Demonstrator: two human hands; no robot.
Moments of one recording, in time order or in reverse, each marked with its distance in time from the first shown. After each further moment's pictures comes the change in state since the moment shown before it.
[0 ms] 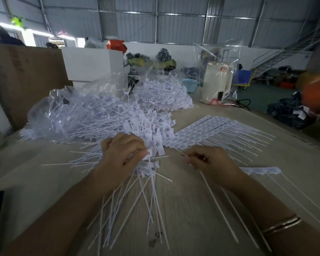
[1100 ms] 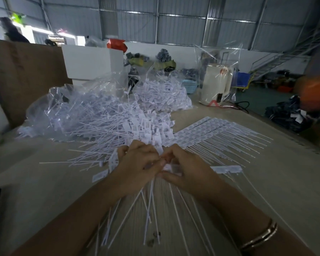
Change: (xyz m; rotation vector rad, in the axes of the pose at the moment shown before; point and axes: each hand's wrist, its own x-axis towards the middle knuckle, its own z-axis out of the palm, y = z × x) left_hand 0.005 0.025 0.023 0.034 -0.223 -0.111; right_hand 0.002 -0.033 0.029 -0.002 -0.038 -0.168
